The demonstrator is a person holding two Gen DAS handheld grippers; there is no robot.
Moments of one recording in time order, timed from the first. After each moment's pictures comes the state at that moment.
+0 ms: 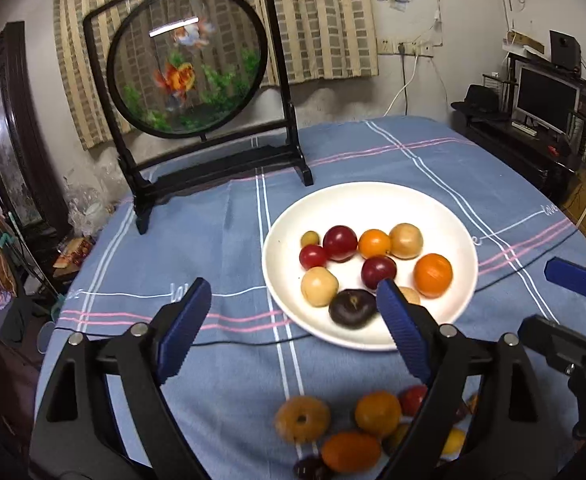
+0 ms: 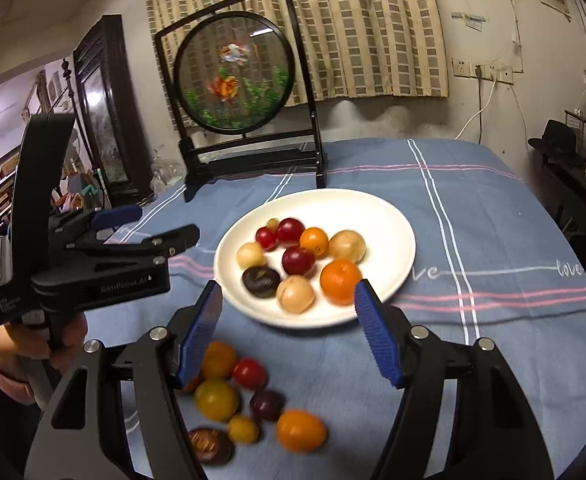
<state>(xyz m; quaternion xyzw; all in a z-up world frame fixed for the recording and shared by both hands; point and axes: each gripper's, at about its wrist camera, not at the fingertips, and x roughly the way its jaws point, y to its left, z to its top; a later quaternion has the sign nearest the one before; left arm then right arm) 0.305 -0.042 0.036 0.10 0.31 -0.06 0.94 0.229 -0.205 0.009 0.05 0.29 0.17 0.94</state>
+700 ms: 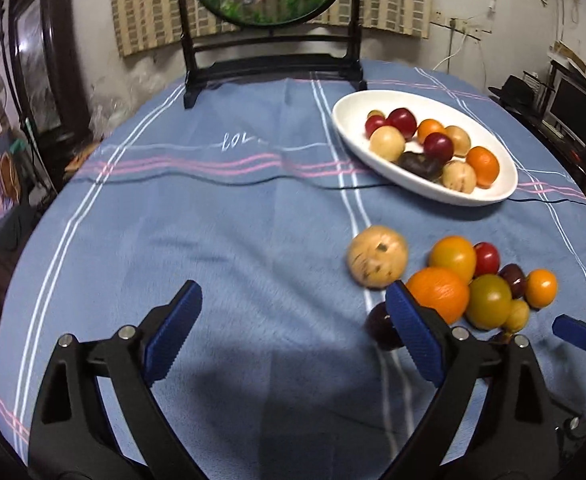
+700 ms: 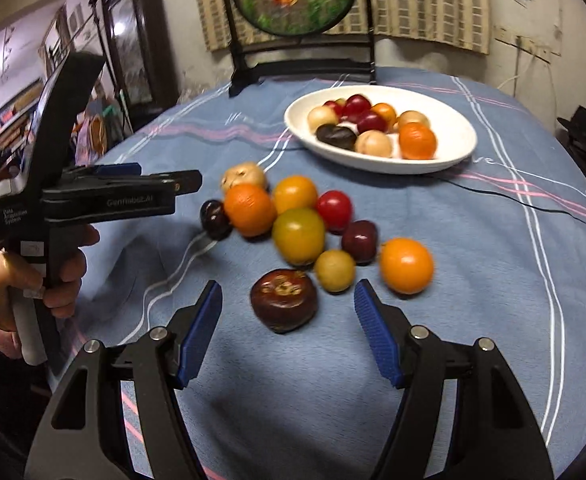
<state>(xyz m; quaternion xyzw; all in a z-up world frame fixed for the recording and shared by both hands) 0.238 0.043 -0.046 0.01 0.40 0.00 0.92 0.157 -0.140 -0.065 -0.02 0.39 0.21 0.90</state>
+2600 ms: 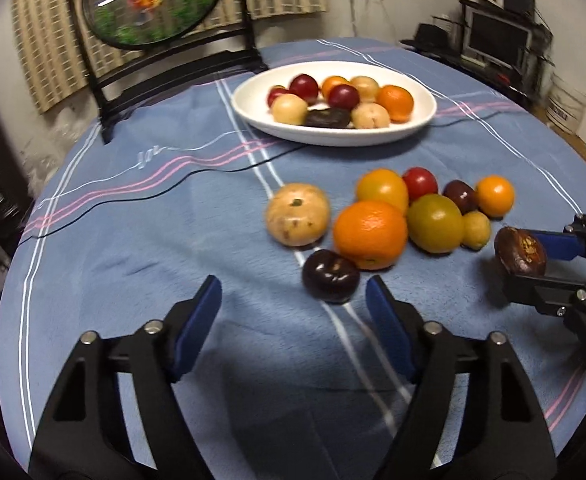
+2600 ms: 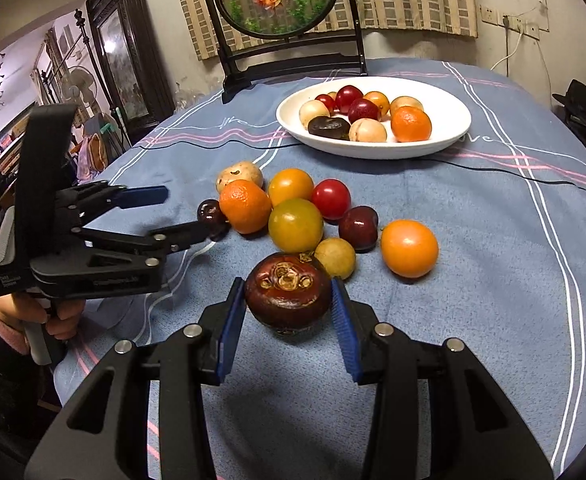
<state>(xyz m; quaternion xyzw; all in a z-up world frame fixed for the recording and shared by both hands) 0.228 0.013 -0.064 0.13 0.40 -0.15 0.89 0.154 -0.152 -0.072 0.03 0.39 0.21 0.90</state>
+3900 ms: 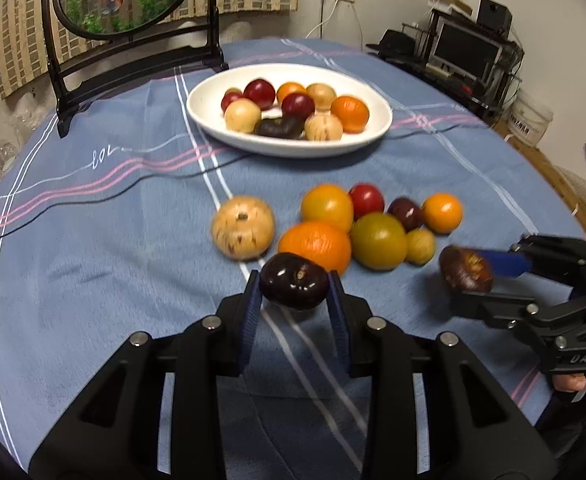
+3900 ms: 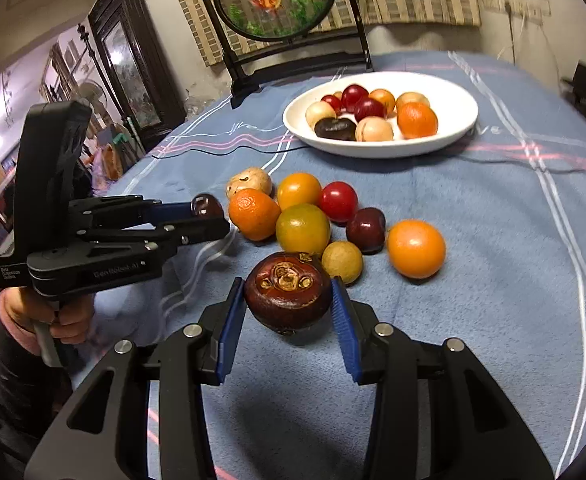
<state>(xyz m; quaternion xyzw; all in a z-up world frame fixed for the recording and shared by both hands) 0.231 0.005 -0.049 0.07 0.41 -0.23 0.88 0.164 -0.164 -0.069 0.08 0.40 0.24 0.88</state>
